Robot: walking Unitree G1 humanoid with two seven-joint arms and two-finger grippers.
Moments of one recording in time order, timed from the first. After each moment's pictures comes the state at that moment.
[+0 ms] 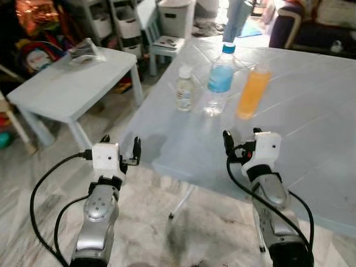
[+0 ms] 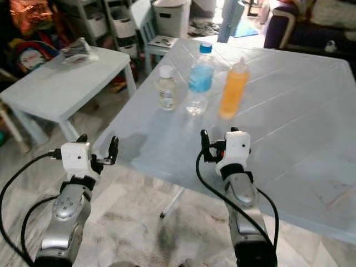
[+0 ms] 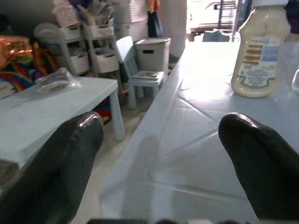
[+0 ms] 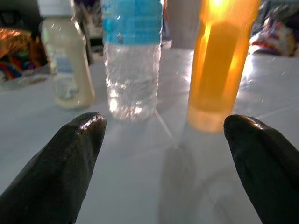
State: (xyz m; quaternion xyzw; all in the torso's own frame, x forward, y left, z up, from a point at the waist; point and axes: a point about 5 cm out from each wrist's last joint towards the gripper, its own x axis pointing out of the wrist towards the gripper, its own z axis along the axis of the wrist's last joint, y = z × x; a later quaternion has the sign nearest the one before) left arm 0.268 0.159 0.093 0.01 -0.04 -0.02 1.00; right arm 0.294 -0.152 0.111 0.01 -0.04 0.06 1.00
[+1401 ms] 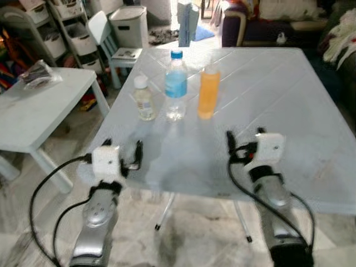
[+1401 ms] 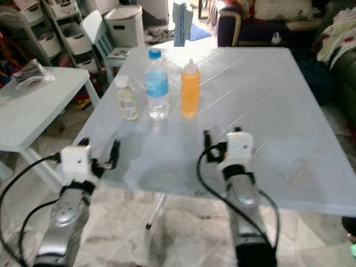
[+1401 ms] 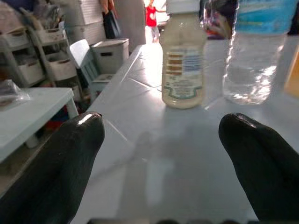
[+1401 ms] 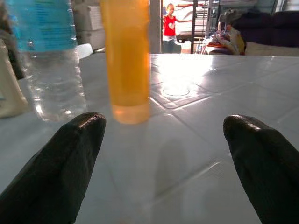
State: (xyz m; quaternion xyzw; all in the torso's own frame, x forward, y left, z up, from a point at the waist) left arm 0.265 0.161 0.096 0.01 -0.04 -0.02 1.00; right arm 0.294 -0.144 0.113 0.00 -0.06 0.08 1.00
